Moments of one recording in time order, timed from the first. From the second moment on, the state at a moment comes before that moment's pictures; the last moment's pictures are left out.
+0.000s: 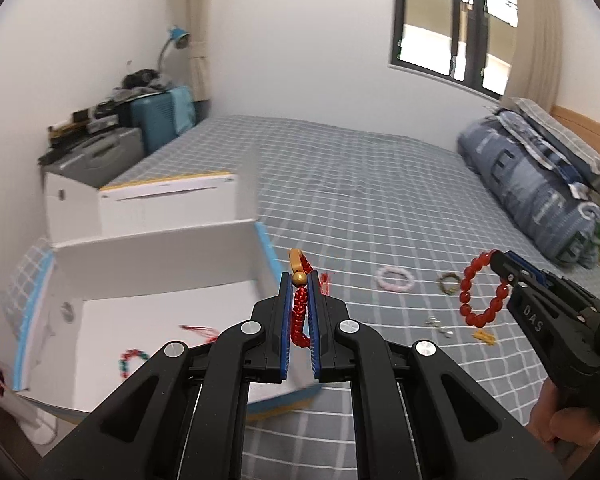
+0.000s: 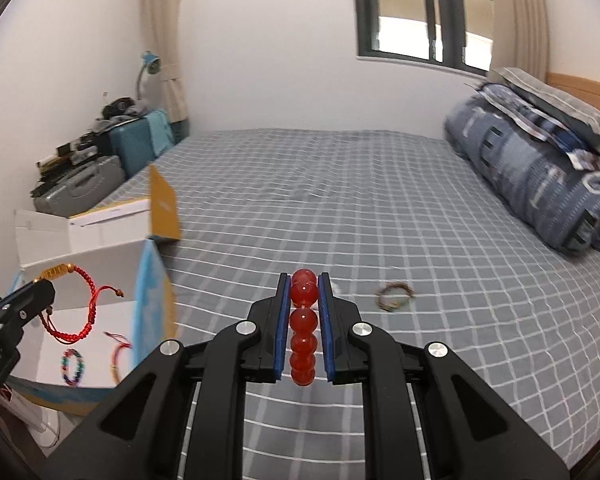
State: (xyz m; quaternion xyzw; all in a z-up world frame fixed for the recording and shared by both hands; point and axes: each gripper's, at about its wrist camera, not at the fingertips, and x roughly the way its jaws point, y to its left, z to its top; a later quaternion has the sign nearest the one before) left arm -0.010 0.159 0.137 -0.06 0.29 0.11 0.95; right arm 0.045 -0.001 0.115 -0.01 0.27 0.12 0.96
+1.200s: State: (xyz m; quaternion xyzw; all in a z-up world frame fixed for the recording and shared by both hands) left arm -0.015 0.338 0.070 -0.11 0.41 0.26 0.87; right arm 0.046 0.220 0.071 -0.09 0.36 0.28 0.89
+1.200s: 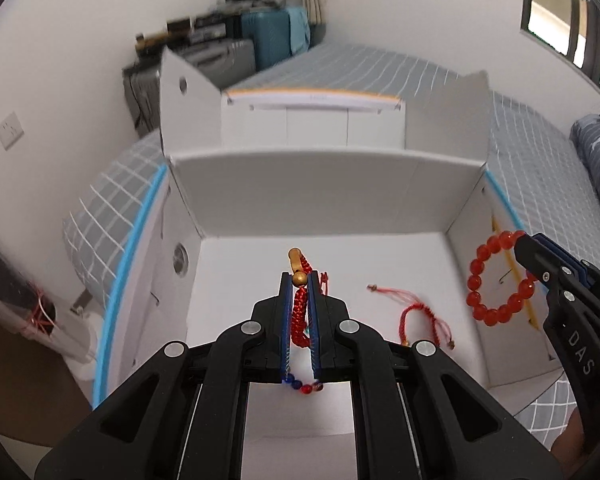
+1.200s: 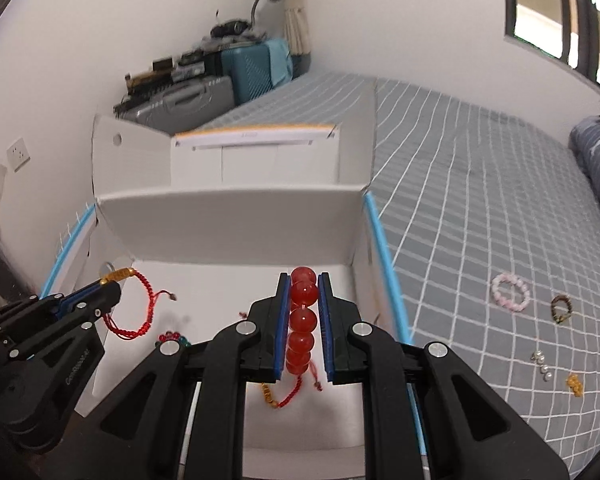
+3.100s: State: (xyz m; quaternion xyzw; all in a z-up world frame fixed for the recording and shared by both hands) left arm -0.026 0.357 0.073 -0.13 0.42 0.30 0.85; right arm 0.050 0.213 0.069 -0.08 0.42 0.28 0.86
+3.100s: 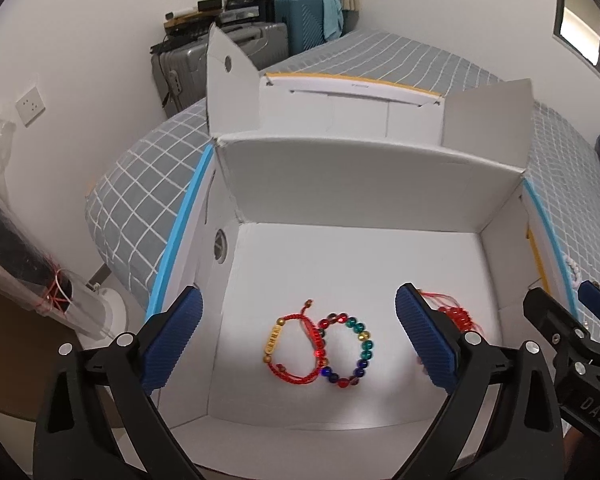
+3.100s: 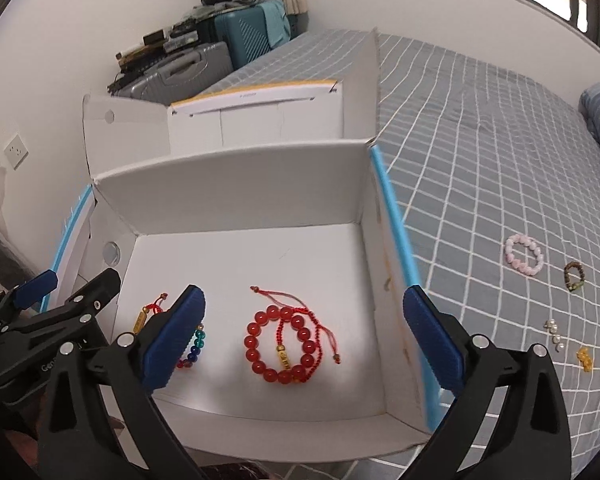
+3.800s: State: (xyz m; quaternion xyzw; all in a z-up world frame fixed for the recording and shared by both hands) left arm 0.044 0.190 0.118 -0.10 0.39 0.15 0.90; right arm 0.074 0.018 0.122 -0.01 0.36 0.16 0.92
